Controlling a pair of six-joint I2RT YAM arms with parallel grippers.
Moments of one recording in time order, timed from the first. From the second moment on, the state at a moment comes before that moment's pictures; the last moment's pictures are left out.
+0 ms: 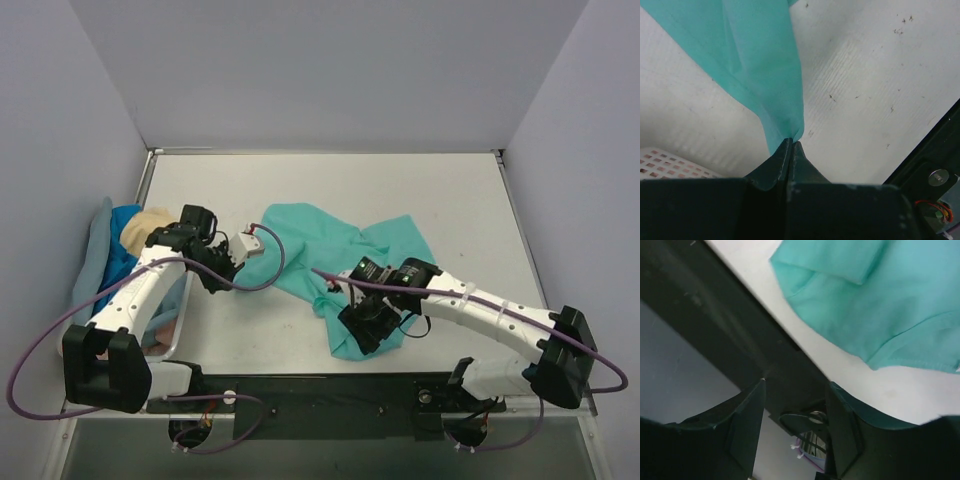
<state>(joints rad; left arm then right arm) -0.18 1.30 1.02 -0.98 0.38 0.80 0.89 1.27 0.98 -0.99 -0.16 0.11</state>
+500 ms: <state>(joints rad) -0.18 1.26 0.96 -0.93 0.35 0.82 0.77 1.16 0.79 -0.93 0.00 0.49</state>
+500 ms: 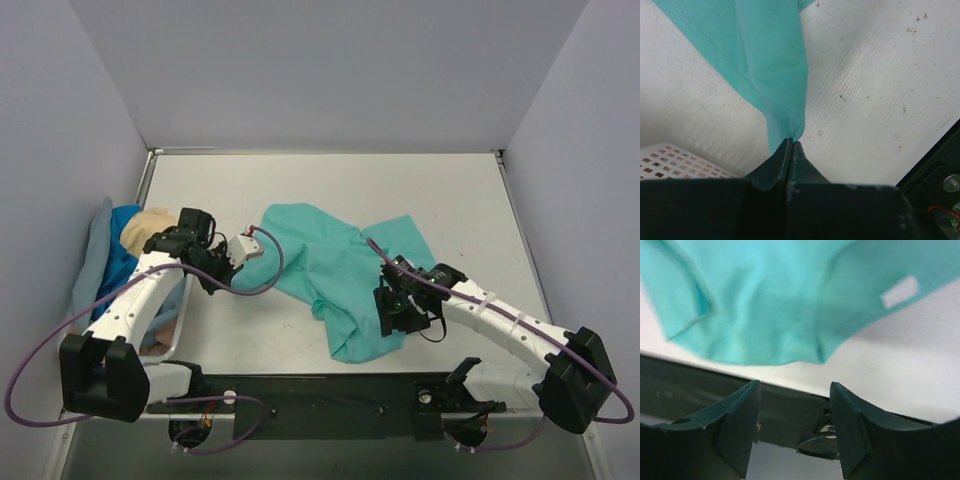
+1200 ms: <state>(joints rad) -0.17 1.22 0.85 -0.86 0.35 0.72 0.35 1.59 0.83 -0.73 -0.05 0.57</state>
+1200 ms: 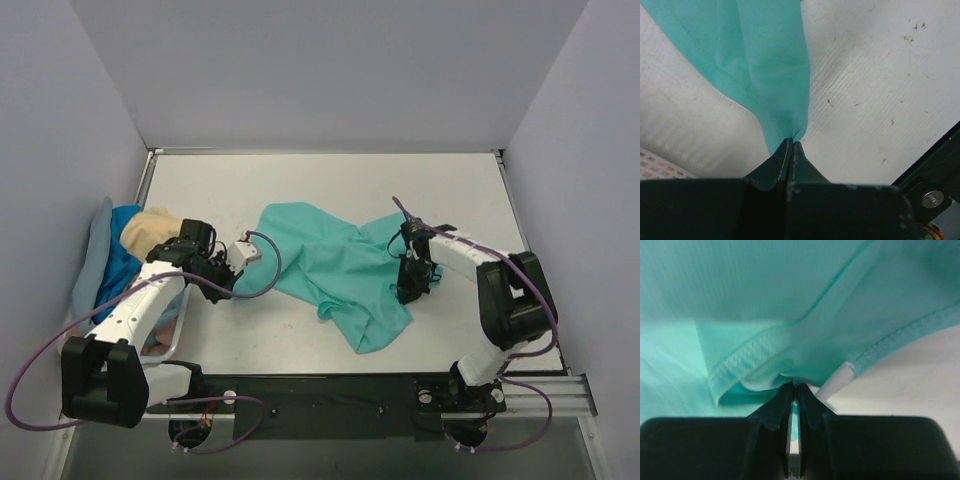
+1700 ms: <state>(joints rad) -0.30 1.31 0.84 -0.74 0.41 0.52 0.12 2.01 1.58 -0.77 0.06 0.17</state>
